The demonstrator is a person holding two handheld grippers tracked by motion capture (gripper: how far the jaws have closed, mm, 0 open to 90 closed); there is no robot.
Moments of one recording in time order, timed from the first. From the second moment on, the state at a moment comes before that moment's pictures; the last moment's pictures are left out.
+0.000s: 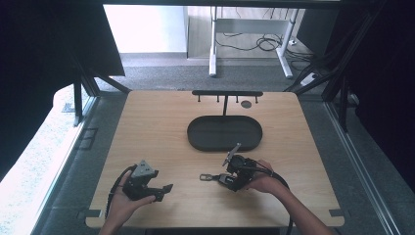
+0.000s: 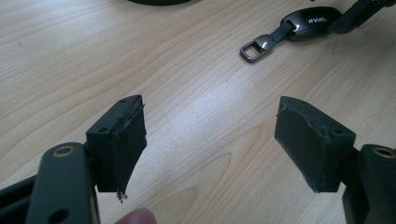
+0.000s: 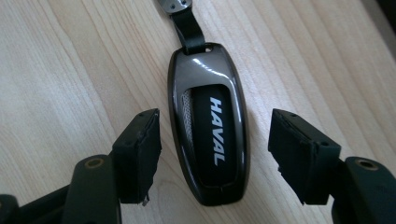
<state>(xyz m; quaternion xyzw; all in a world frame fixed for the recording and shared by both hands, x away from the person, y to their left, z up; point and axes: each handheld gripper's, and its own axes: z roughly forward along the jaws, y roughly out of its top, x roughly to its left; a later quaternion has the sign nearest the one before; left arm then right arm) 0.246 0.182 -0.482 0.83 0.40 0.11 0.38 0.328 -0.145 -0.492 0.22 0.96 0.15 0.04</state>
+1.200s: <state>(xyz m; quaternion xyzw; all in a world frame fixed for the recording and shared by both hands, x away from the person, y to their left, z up) 0.246 0.182 -0.483 0.83 0.40 0.11 0.37 0.328 -0.128 -0.501 0.20 0.97 0.11 0.04</state>
